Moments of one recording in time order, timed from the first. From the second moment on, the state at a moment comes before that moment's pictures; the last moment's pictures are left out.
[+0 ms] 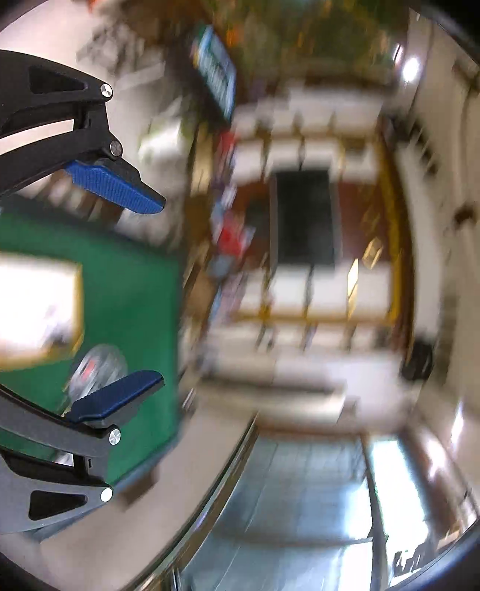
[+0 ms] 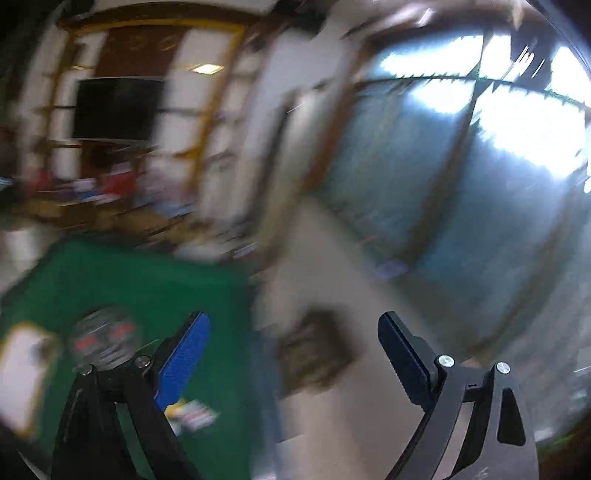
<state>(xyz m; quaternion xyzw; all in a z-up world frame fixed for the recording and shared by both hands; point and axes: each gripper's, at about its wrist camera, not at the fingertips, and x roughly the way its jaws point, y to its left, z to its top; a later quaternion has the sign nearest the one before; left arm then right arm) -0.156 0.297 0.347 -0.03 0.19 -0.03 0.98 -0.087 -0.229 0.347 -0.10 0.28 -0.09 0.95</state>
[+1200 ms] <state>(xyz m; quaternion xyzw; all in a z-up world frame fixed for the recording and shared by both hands) -0.075 0.055 0.059 -0.08 0.44 -0.23 0.86 -0.032 -0.270 0.017 0.25 0.39 0.08 0.89</state>
